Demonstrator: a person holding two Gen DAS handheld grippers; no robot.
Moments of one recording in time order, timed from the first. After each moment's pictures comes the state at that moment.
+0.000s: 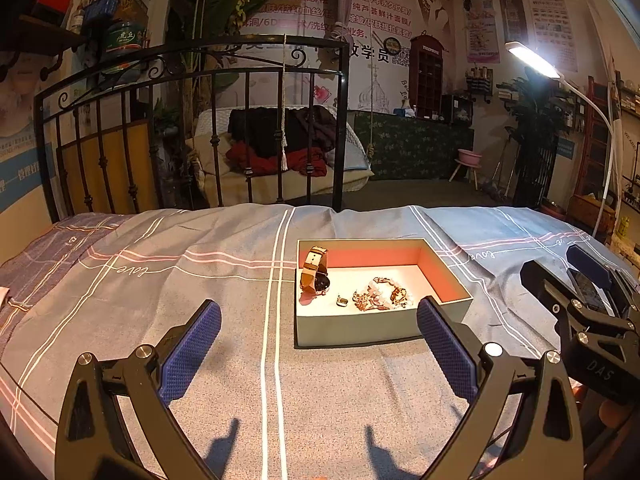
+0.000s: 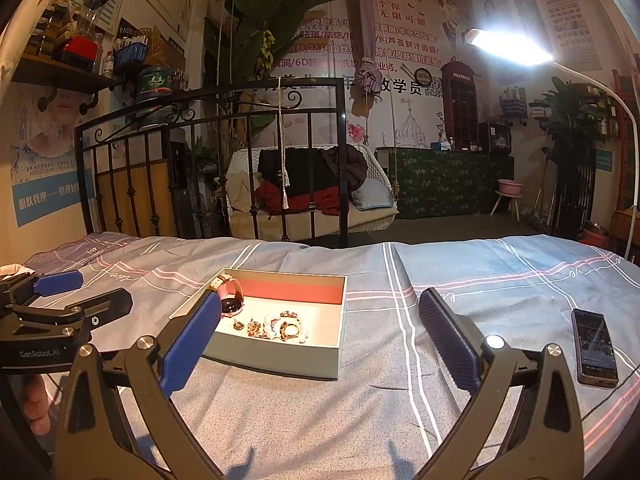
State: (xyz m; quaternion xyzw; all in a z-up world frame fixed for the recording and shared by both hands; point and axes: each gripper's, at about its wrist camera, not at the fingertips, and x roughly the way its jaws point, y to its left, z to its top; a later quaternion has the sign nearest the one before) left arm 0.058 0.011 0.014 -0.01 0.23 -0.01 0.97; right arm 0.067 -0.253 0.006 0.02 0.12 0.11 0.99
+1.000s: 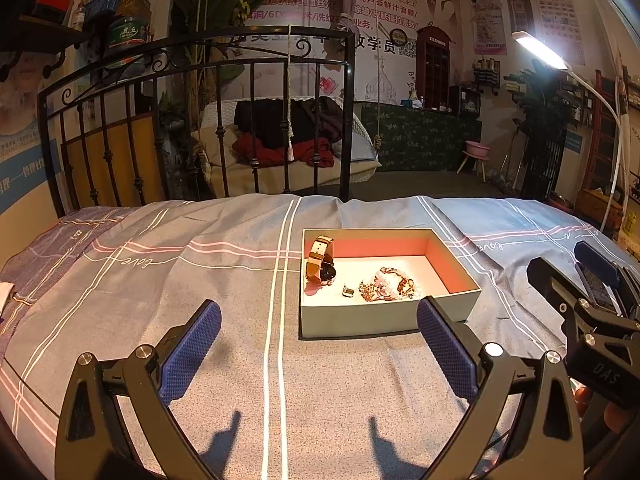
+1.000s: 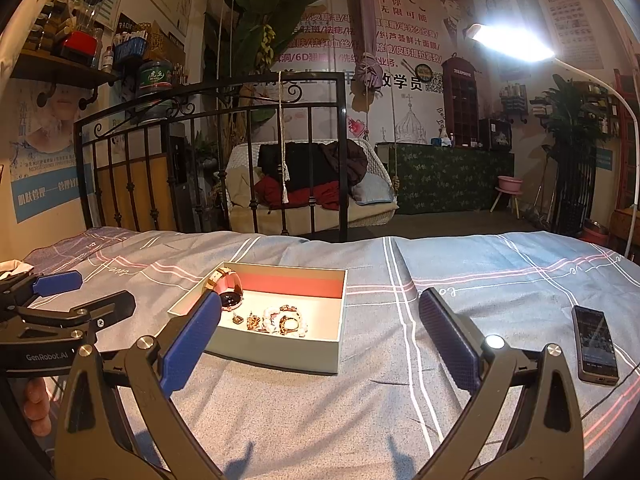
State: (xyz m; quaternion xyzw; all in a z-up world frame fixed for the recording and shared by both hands) left arm 0.062 0.009 0.008 0.00 0.24 0.00 0.97; right arm 0.069 -0.251 -0.001 0.02 0.13 0.11 0.98
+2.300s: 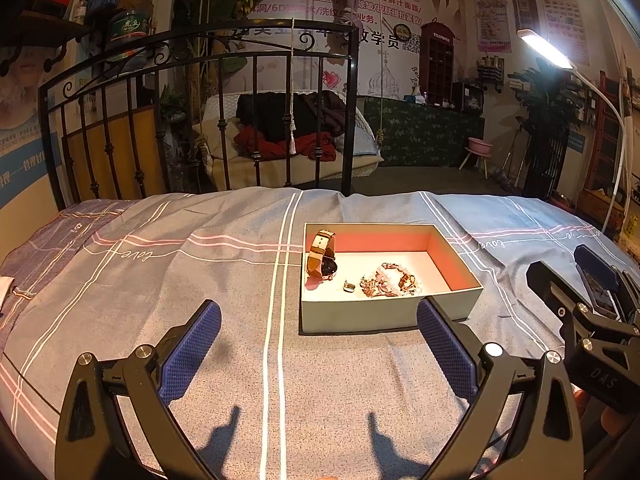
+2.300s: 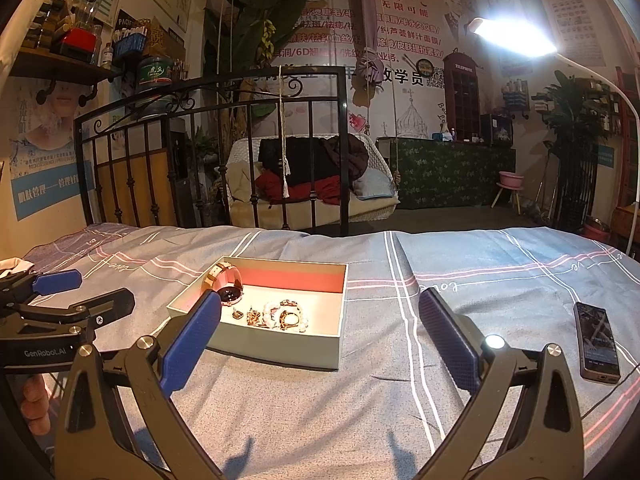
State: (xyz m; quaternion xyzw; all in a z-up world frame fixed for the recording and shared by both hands) left arm 0.067 0.009 0.007 -0.01 0.26 0.01 0.97; right arm 0.070 -0.250 -0.006 0.01 0.14 0.11 0.98
